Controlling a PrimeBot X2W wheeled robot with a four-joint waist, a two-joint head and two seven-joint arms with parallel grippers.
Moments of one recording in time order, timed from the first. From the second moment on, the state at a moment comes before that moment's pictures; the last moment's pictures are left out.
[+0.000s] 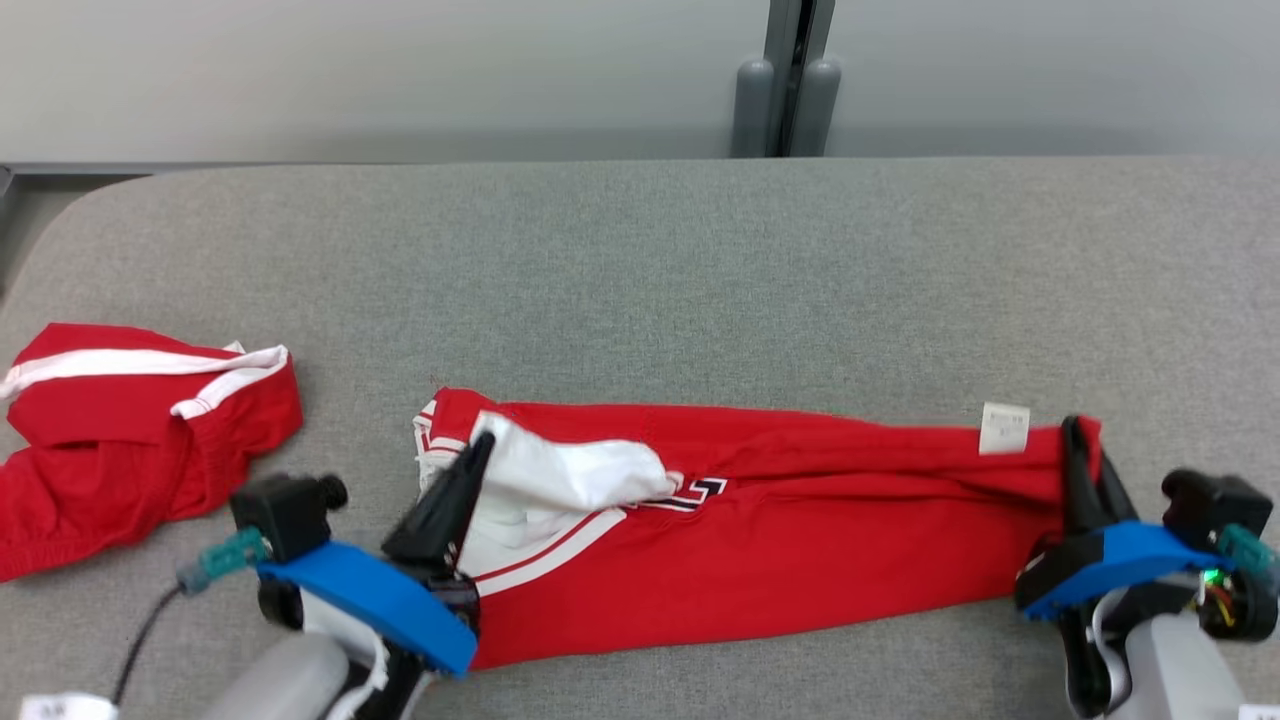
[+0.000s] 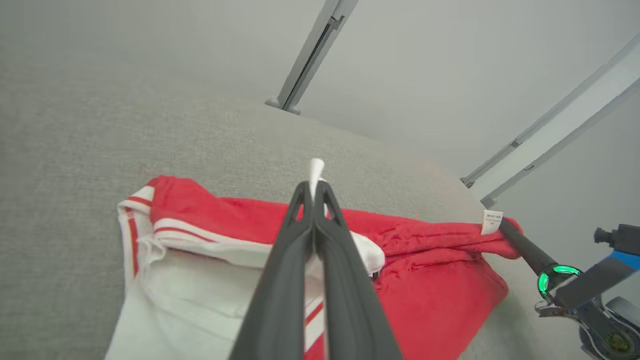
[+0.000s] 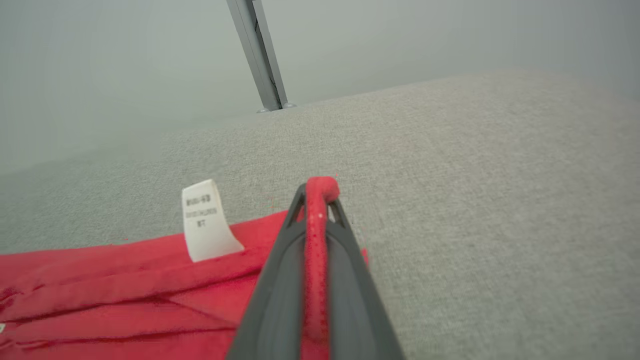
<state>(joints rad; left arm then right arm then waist) -0.39 0.47 -0.82 0.29 -1.15 -0.13 -0.26 -0.34 -0.05 -0.21 0.62 0.15 0.13 -0.26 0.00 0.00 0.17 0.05</state>
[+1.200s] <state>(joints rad) 0.03 0.07 -0.15 0.32 -0.28 -0.13 -0.26 -0.17 -0.05 -0.13 0.58 0.18 0.13 -0.26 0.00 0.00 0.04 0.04</state>
